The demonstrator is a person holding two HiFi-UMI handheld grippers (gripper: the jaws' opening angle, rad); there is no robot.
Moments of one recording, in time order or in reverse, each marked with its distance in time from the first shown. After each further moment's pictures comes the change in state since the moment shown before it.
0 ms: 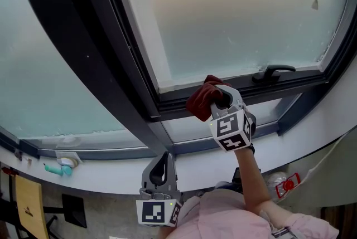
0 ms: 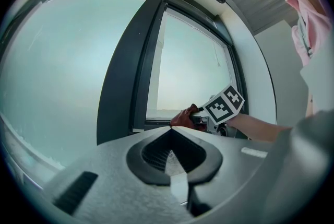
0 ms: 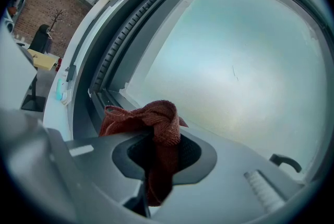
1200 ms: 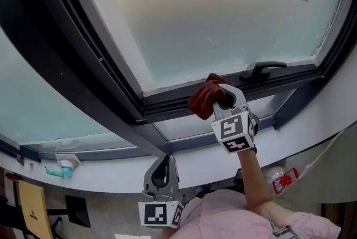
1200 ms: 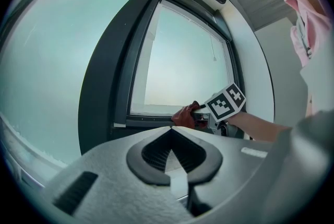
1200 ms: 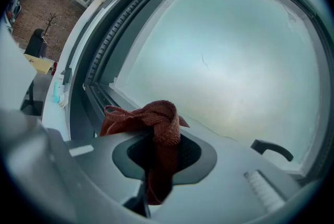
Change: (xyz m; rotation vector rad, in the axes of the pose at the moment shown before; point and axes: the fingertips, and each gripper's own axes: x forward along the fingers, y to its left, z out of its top) left arm 0.022 -0.042 -0.007 -0.015 0.052 -0.016; right arm -0.018 -0.046 -0.030 0.054 0.007 -0.025
